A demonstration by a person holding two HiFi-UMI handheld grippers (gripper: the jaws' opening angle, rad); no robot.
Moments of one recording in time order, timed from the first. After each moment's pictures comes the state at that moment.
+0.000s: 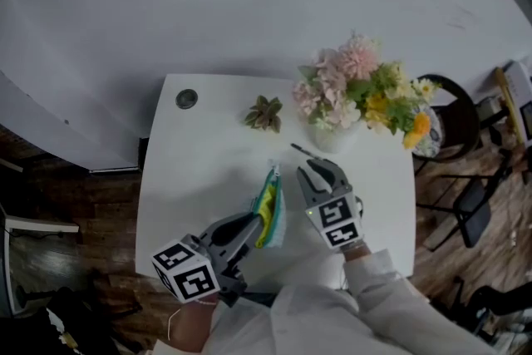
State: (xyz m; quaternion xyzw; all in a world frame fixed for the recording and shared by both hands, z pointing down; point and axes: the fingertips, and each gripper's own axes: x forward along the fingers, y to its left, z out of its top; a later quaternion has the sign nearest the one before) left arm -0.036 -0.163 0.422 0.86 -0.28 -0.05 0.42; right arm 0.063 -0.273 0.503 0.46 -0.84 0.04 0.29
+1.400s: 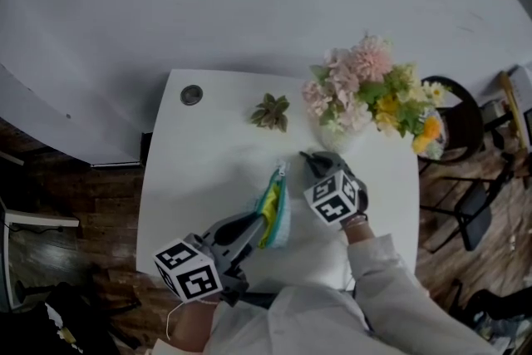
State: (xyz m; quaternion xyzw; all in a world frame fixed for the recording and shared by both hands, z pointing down) left arm -0.041 -0.166 0.429 0.86 -0.28 -0.05 0.43; right arm 0.085 -0.303 0.582 0.41 -0.79 0.04 0.46
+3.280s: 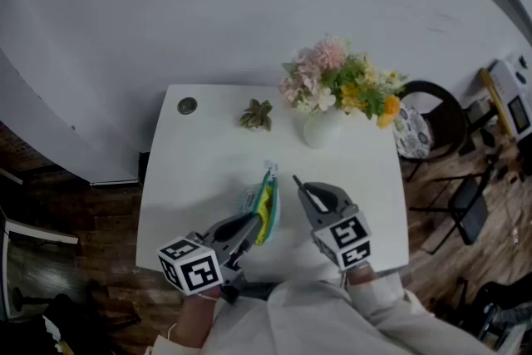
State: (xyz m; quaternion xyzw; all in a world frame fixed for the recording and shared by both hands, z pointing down) left arm -0.031 -0.124 0.429 0.87 -0.27 -0.04 0.41; right arm 0.065 -0.184 0.452 0.45 -0.86 0.07 0.22
